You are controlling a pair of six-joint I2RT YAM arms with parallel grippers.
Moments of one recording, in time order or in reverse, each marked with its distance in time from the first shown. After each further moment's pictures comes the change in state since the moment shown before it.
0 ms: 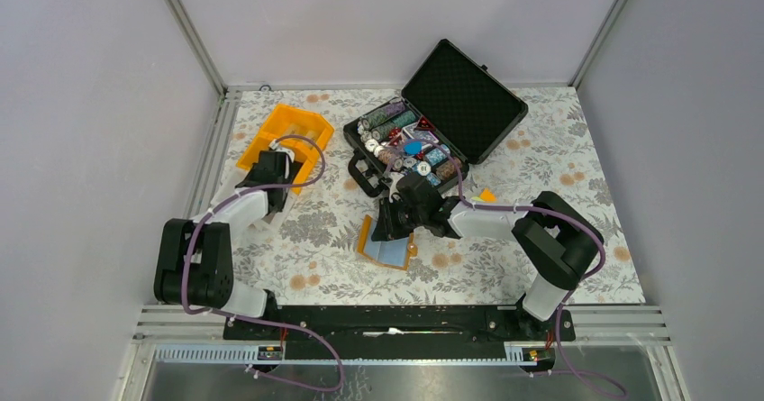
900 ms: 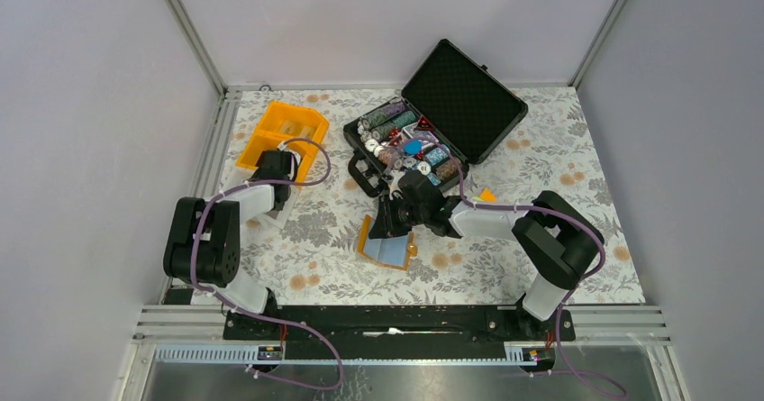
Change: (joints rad) left arm 0.002 0.145 0.022 0.092 -0.017 0.074; right arm -0.013 0.000 -0.008 0.054 -0.042 0.033
